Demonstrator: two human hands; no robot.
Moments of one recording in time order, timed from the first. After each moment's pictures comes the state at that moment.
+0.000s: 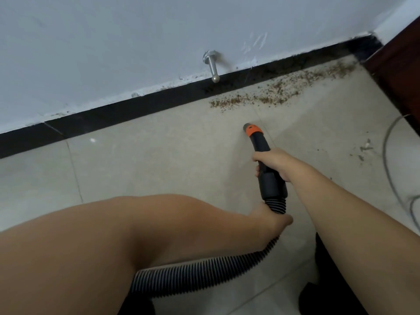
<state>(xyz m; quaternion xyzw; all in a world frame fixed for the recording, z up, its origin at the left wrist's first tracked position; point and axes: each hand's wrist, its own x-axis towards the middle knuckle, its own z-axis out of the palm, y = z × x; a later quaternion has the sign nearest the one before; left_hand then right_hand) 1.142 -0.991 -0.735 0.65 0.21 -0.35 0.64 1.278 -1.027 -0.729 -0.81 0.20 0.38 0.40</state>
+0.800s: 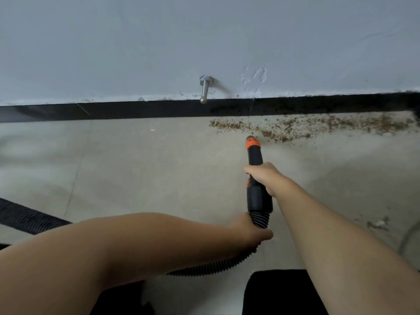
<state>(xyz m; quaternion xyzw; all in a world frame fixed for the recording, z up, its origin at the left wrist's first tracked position) 1.244 -1.111 -0.725 0.62 0.37 -0.26 0.64 1.388 -1.104 -0.731 -0.80 0.07 0.46 0.37</state>
